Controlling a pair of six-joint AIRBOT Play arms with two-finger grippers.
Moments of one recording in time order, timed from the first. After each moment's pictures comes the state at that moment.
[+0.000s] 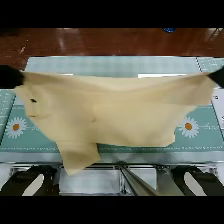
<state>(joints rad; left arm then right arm) -0.06 -0.82 1.21 1.52 -1.22 -1.61 -0.14 -0.83 1.29 -1.26 1.34 1.53</state>
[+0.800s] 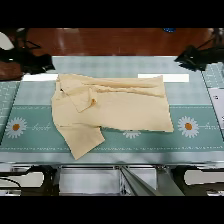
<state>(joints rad) 0.09 -1.52 1.59 1.37 -1.23 -1.64 -0.29 -1.56 1.63 -0.96 1.26 1.49</state>
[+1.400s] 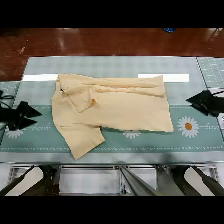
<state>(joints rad) 0.61 -1.09 0.76 1.02 -1.35 -1.48 -0.57 -0.98 0.80 -0.86 1.24 1.30</state>
